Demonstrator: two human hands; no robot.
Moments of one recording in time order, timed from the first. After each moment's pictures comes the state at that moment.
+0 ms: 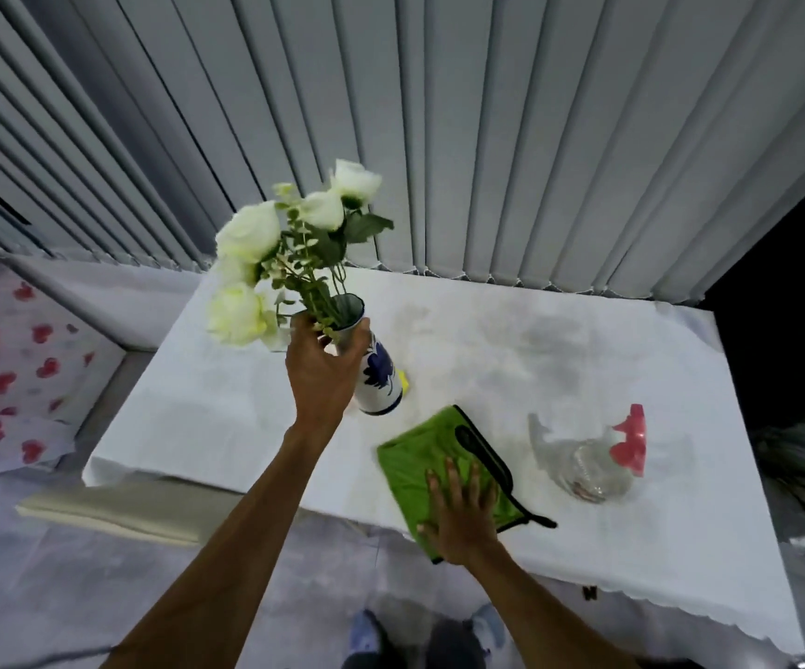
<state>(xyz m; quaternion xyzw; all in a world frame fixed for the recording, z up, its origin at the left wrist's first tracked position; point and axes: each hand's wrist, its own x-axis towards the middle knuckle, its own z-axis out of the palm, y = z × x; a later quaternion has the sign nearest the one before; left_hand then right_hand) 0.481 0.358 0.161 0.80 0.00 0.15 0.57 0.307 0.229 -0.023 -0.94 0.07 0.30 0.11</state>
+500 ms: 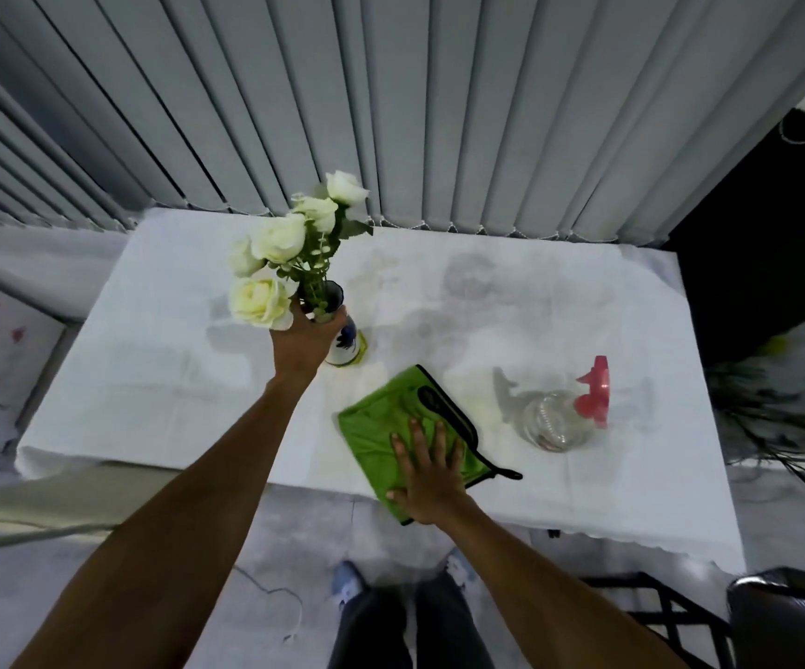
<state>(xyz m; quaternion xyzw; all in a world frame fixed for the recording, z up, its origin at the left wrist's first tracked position) 0.530 0.333 0.059 0.86 0.02 0.01 0.51 0.313 0.217 -0.047 -0.93 0.05 0.34 0.11</state>
